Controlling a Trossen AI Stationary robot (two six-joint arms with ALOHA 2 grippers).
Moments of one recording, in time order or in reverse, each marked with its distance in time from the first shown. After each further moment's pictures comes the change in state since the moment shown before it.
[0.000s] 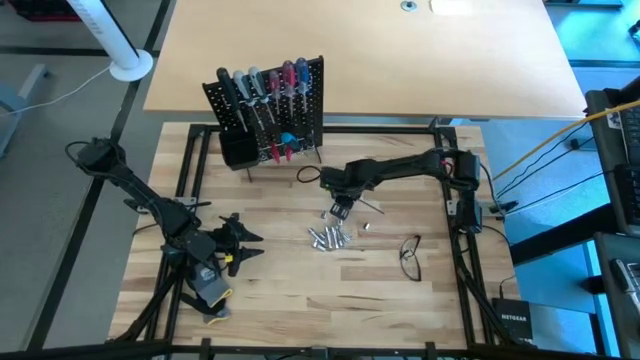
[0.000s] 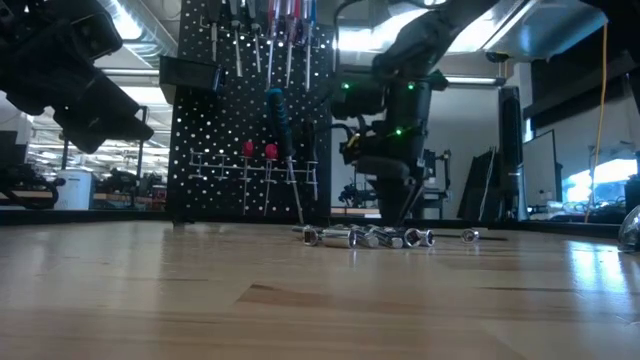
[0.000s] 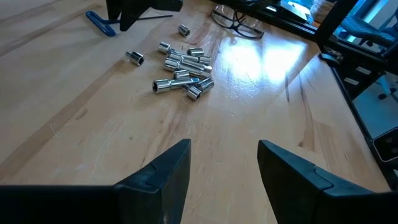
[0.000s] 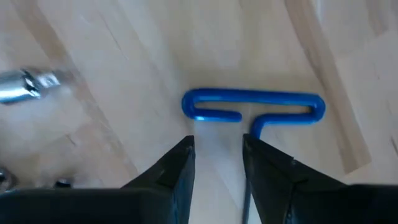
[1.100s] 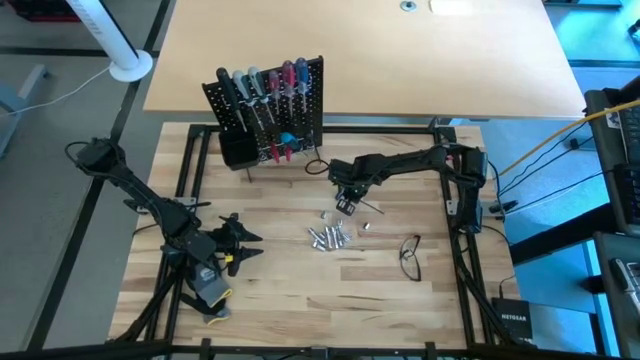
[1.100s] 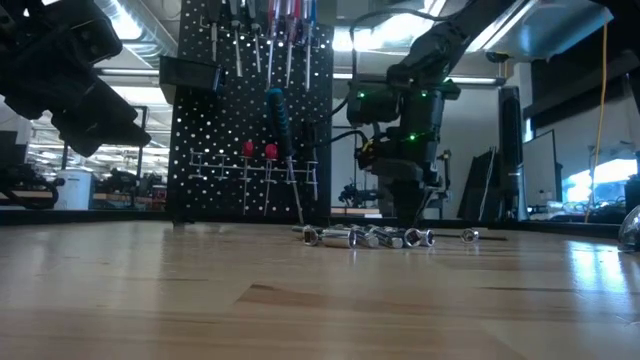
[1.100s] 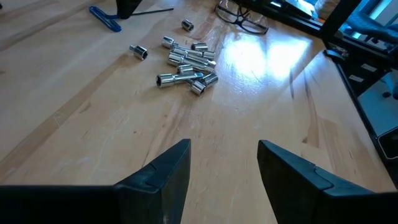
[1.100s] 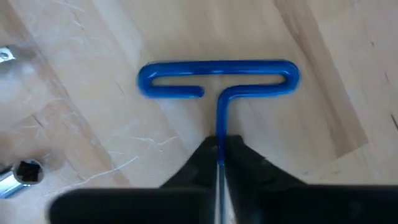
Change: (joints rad) left arm 0.000 0.000 0.000 -0.027 0.000 -0.022; right arm -0.071 -0.009 -0.125 0.086 -0.070 -0.030
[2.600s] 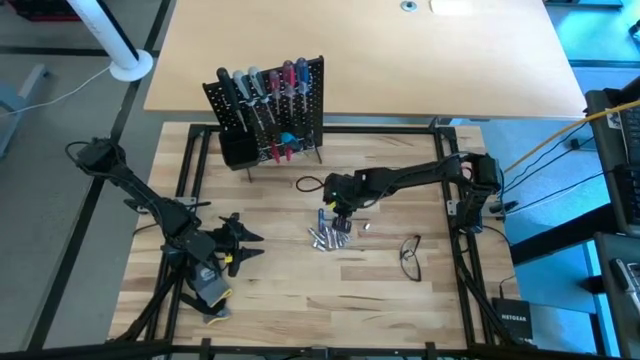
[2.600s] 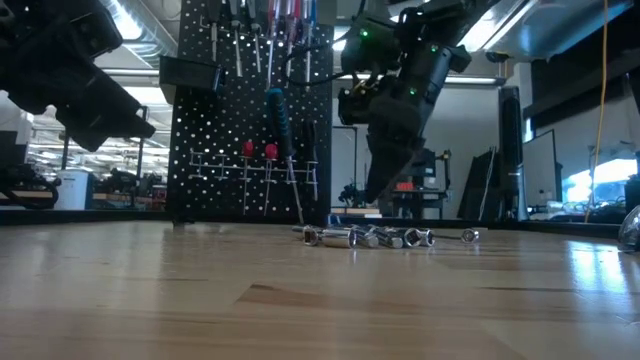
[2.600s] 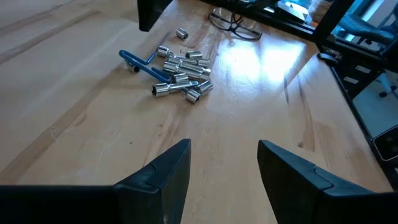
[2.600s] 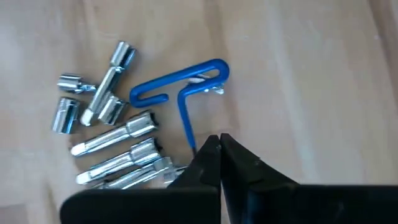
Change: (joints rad) left arm 0.002 0.000 0.000 0.037 0.000 0.052; right arm 0.162 -0.144 0.010 0.138 -0.088 -0.122
